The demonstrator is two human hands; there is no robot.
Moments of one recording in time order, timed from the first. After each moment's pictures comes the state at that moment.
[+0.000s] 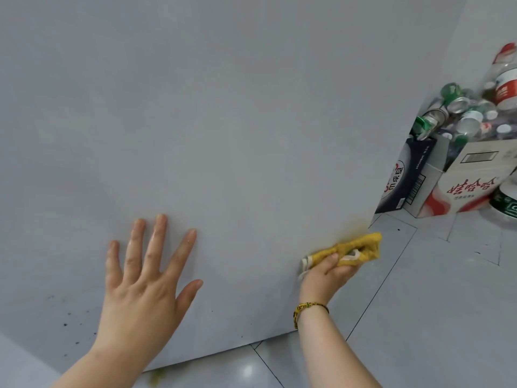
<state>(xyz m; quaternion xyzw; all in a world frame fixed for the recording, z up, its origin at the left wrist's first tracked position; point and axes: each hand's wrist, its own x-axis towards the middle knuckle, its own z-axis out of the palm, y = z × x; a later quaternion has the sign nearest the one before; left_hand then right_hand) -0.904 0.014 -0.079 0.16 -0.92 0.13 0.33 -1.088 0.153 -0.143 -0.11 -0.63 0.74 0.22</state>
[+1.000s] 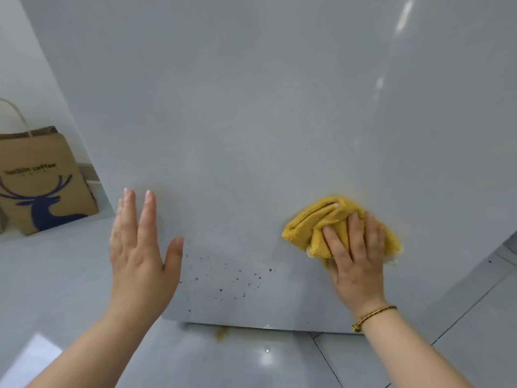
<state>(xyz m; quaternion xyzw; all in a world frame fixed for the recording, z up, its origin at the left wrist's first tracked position) -0.809 -0.052 -0.078 0.36 -0.82 -0.12 0.42 -1.044 0.104 -0.137 0.51 -0.66 0.22 0.51</state>
